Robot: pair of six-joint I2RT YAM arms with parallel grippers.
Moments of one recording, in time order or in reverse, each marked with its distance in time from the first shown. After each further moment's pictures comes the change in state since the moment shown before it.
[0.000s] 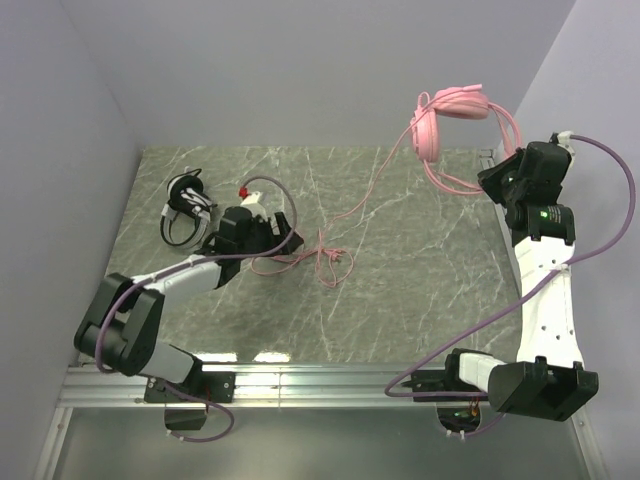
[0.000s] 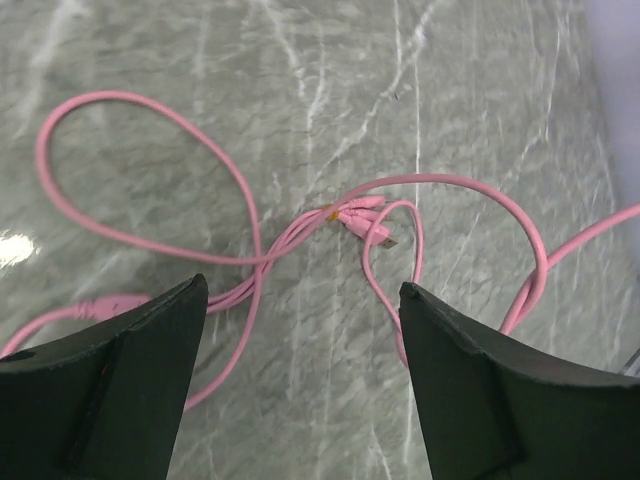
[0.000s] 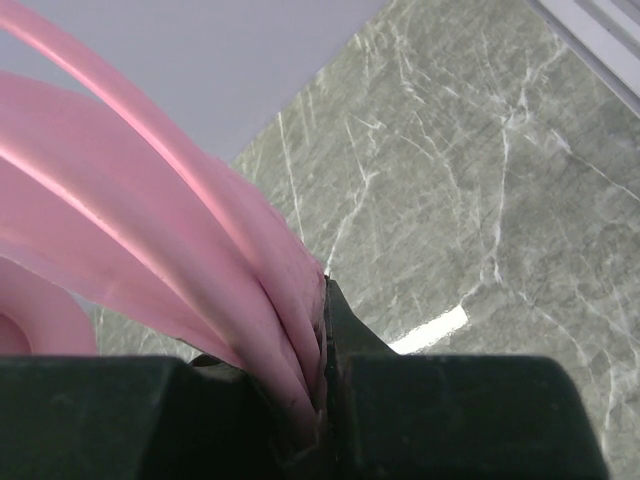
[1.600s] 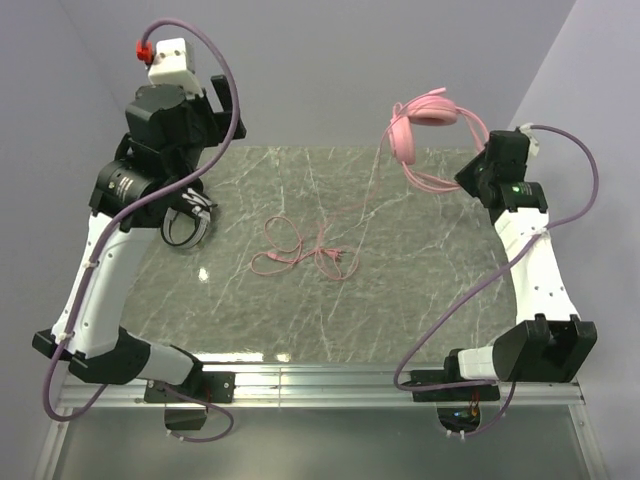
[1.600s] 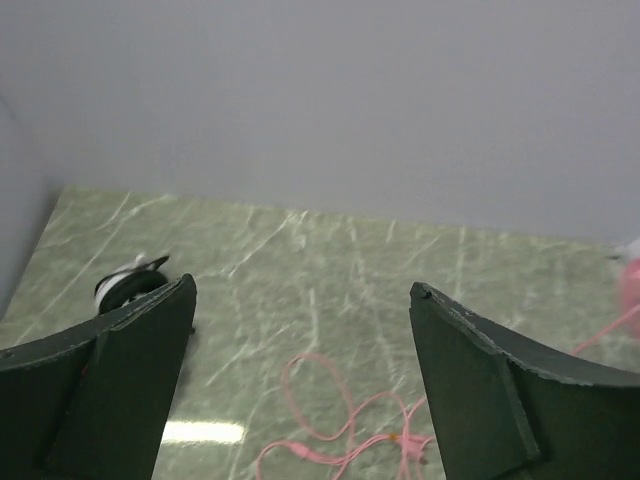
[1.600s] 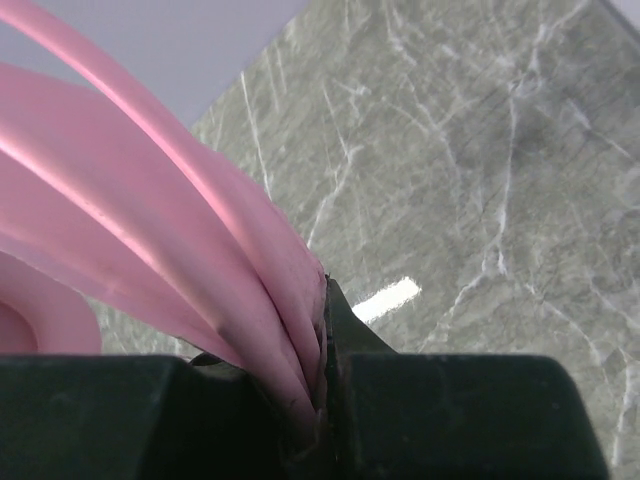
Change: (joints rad) left arm -0.079 -0.009 1.403 -1.036 -0.687 0.309; right arm 0.144 0.179 0.042 0.003 0.117 0.004
